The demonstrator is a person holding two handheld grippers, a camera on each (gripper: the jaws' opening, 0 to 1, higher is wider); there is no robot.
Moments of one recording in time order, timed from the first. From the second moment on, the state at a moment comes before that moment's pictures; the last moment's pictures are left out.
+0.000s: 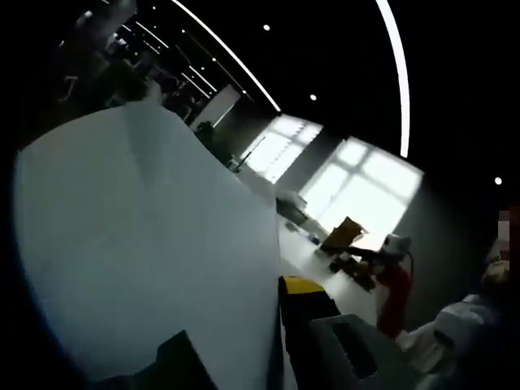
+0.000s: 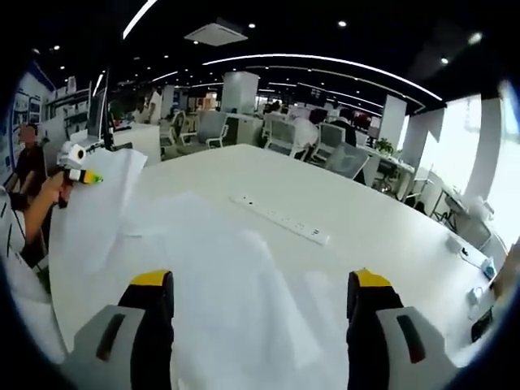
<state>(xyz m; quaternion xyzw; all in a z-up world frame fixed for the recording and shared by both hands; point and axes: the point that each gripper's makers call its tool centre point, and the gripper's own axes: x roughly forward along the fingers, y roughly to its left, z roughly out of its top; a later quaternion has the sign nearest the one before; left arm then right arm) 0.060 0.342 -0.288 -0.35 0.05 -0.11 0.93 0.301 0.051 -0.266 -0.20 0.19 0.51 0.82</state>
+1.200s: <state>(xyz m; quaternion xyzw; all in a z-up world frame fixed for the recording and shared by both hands) 0.048 0.345 -0.286 -0.34 0.05 -0.10 0.93 0.312 0.022 -0.268 -0.18 0.19 0.48 0.84</state>
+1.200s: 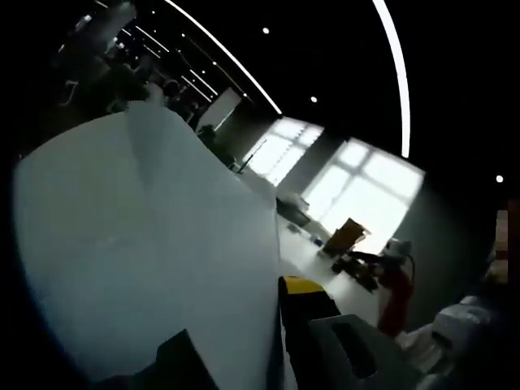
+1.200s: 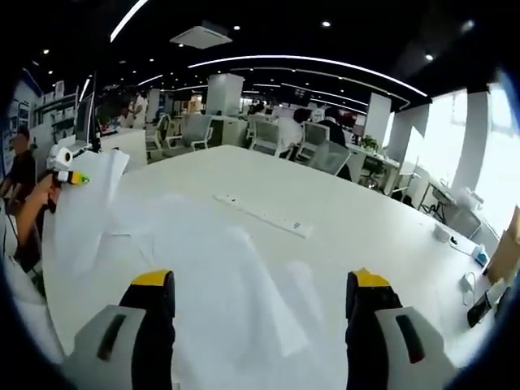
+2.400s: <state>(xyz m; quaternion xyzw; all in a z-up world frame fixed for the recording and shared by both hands) 0.048 0.350 -0.279 -0.33 0.05 -0.09 0.94 0.310 0.038 -0.278 -0.20 0.19 0.51 0.82</state>
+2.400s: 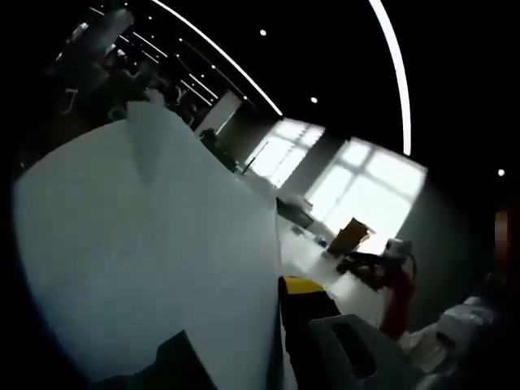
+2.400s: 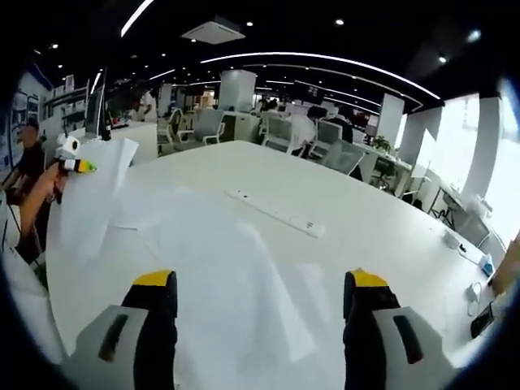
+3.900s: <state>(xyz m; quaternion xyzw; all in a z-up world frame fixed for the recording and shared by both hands) 0.039 0.353 -0.275 -0.31 0.04 -0.09 0.95 0.318 0.085 -0.303 -0.22 0.21 0.53 0.79</state>
